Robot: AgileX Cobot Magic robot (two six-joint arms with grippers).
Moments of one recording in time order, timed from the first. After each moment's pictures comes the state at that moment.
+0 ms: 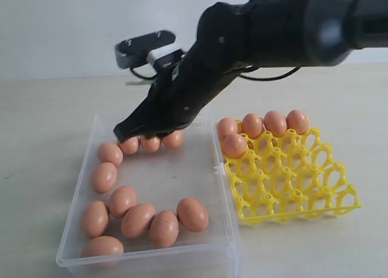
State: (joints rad) left arm 0.05 0.01 0.00 -0.05 0.37 0.03; right arm 0.74 1.91 -1.41 0.23 0.58 -0.16
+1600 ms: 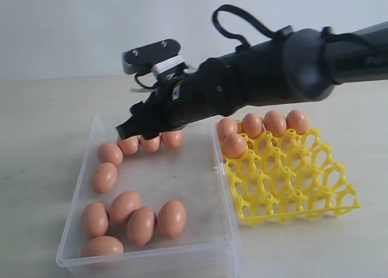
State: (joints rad) left arm 0.05 0.01 0.00 -0.05 0.37 0.03; right arm 0.73 1.94 -1.27 0.12 0.15 -0.06
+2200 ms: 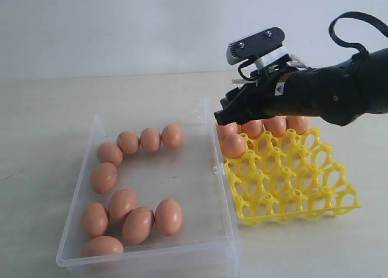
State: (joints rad) left arm 0.05 0.01 0.00 -0.05 0.37 0.03; right arm 0.44 1.76 -0.93 -0.06 -0.11 -0.06
